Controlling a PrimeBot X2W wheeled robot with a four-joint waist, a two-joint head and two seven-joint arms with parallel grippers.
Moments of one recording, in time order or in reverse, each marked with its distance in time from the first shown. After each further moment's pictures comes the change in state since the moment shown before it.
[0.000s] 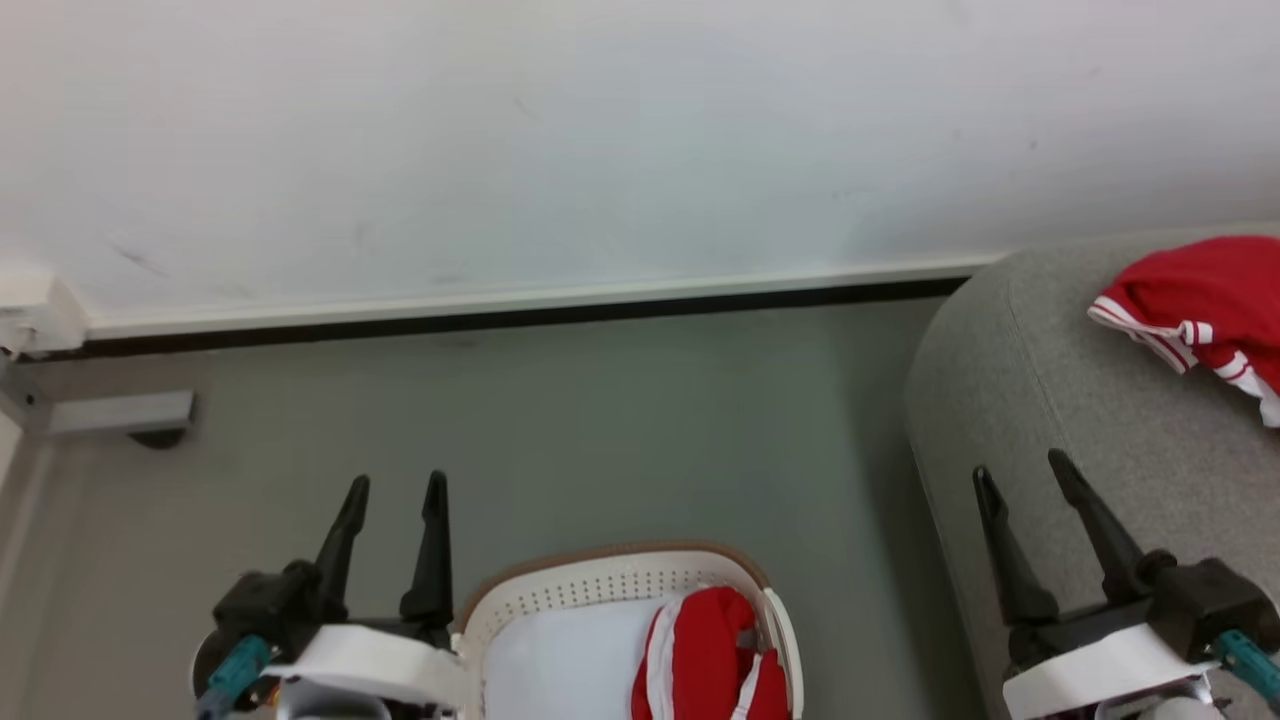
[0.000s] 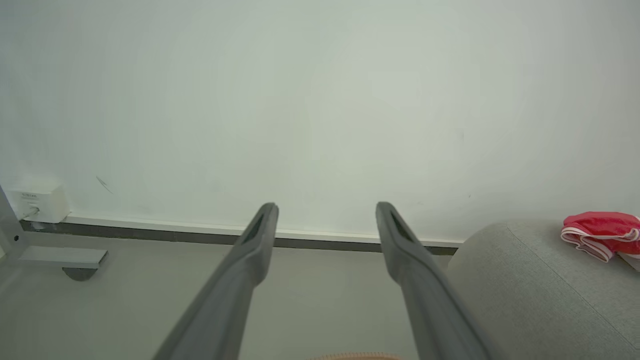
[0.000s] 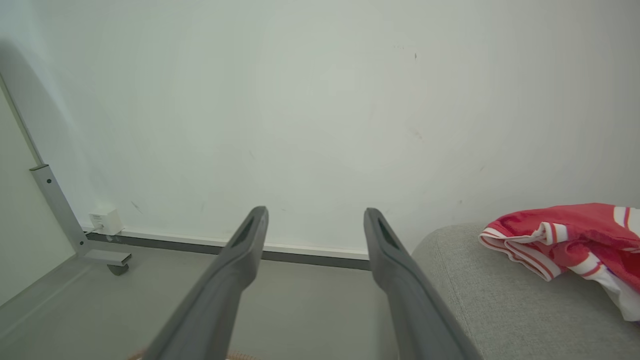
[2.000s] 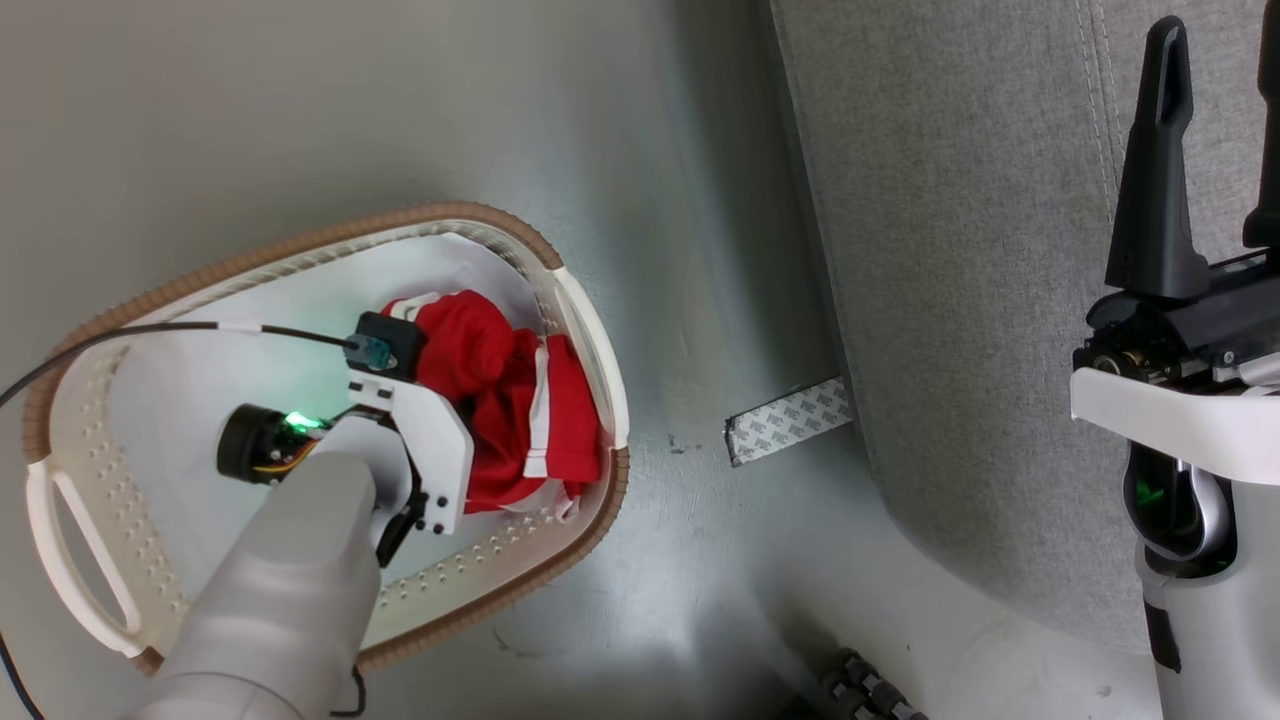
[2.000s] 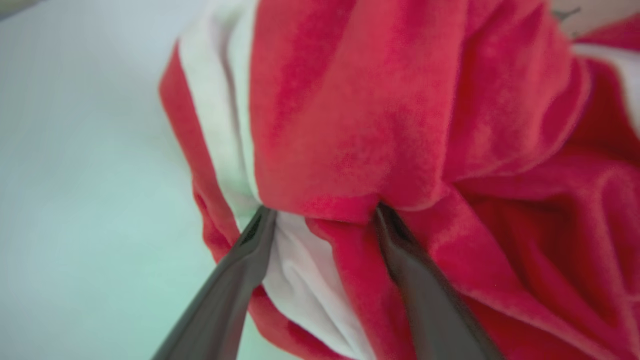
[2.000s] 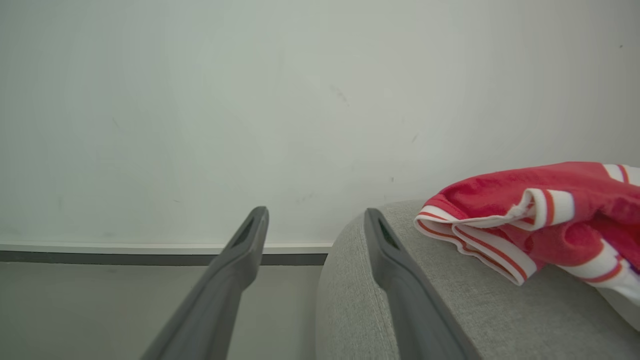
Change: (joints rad) left arm -0.814 0.072 -0.451 1.048 -0.037 -0.069 0.309; right arm -0.414 0.108 -0.108 -0.341 0.039 0.000 -0.002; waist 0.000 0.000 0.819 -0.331
